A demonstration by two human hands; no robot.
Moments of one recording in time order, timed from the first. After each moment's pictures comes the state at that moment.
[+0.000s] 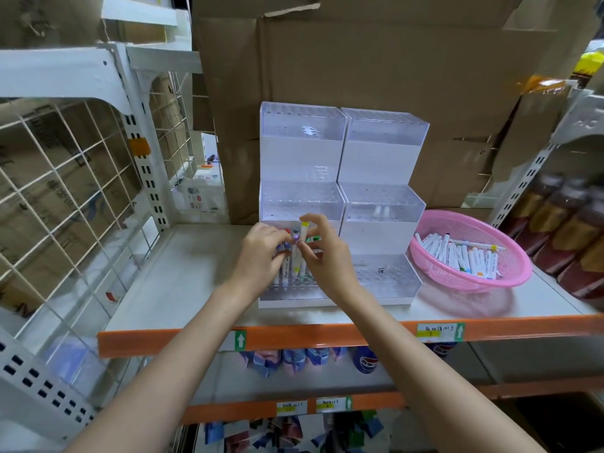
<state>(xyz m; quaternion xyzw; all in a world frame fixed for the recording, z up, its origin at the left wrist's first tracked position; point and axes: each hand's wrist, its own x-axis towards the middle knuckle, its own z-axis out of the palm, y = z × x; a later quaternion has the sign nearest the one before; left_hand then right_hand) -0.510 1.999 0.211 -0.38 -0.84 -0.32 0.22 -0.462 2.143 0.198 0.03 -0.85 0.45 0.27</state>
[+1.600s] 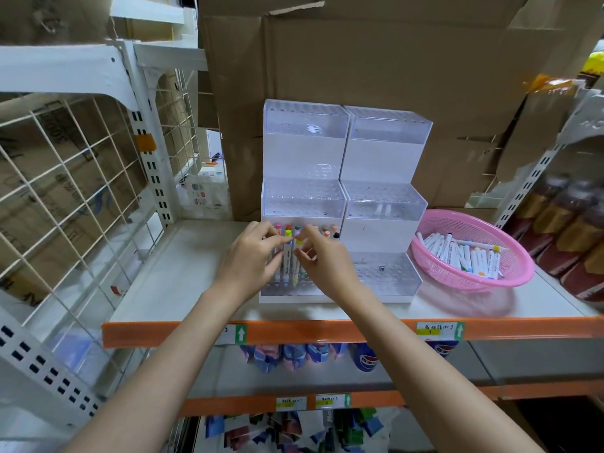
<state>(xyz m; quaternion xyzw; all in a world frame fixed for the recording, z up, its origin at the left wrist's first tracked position) -0.503 1.981 0.206 -0.40 -0.84 -0.26 0.25 -0.459 2.145 0.193 0.05 -0.93 0.26 0.26</state>
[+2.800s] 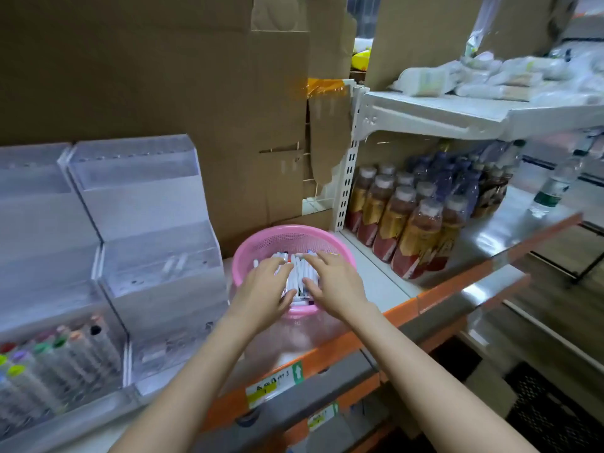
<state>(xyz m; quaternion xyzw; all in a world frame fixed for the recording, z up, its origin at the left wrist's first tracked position) -0.458 2.318 0.192 -0.56 -0.81 -0.17 0.08 -0.356 2.459 0.186 -0.23 -0.96 0.08 0.14</state>
